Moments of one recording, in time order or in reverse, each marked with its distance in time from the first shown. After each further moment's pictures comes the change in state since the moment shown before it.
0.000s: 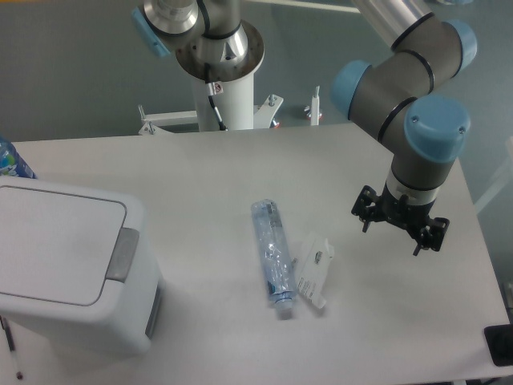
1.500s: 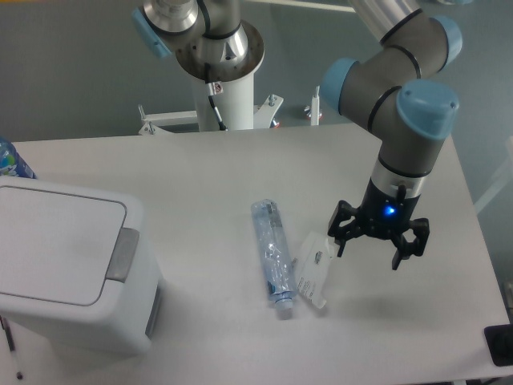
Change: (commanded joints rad) arm -0.044 0.080 -0.071 0.192 -0.396 -0.546
